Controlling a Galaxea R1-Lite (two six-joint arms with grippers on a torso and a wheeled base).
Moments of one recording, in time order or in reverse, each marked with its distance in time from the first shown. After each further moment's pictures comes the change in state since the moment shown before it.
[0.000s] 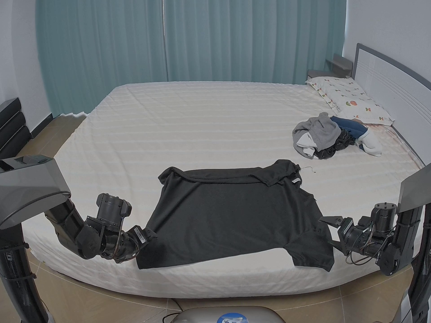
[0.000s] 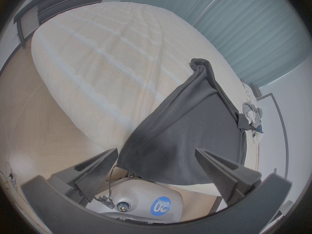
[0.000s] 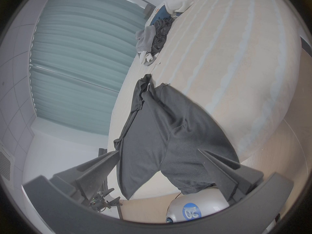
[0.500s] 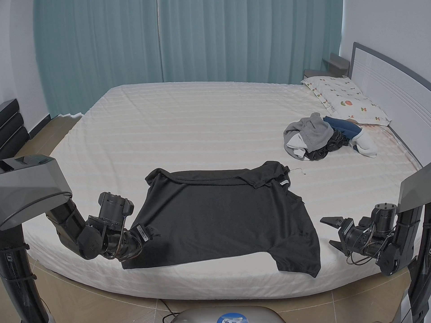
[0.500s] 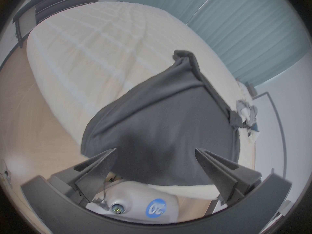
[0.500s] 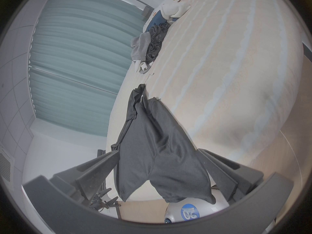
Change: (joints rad) left arm -0.007 -0.002 -0.006 -0.025 0.004 -0.008; right arm 0.003 0.007 0.001 0.000 -0.005 -0.008
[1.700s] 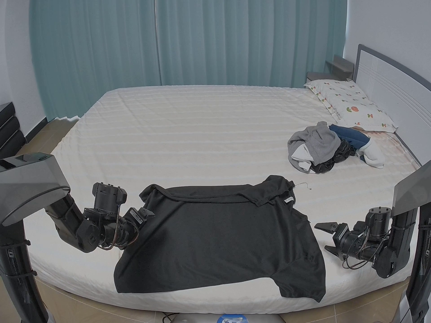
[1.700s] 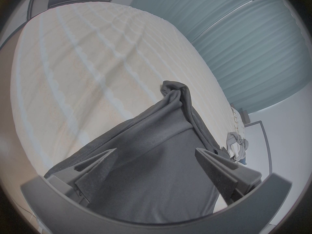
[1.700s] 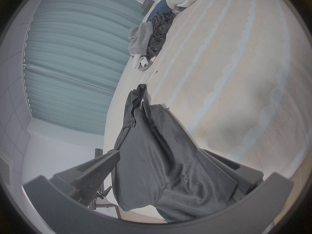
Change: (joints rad) left arm 0.053 0.025 -0.050 -0.111 -0.001 -0.136; right arm 0.037 0.037 0.001 0.000 -0.011 0.000
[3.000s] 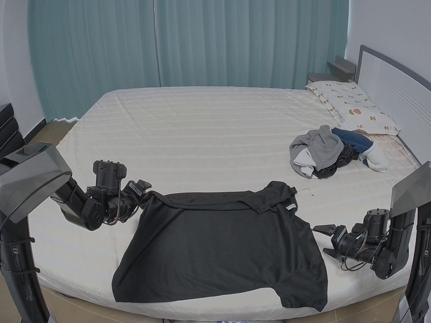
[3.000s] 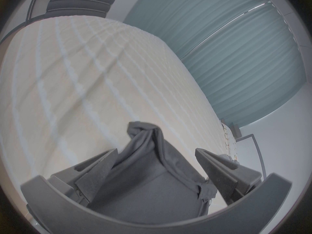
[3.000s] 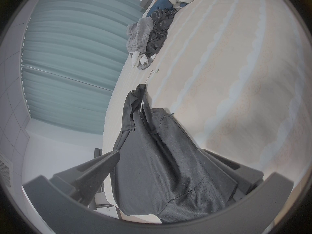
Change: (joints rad) left arm 0.037 0.047 -0.229 0.023 0.050 0.015; right arm 0.009 0.017 0.001 0.000 0.001 0.004
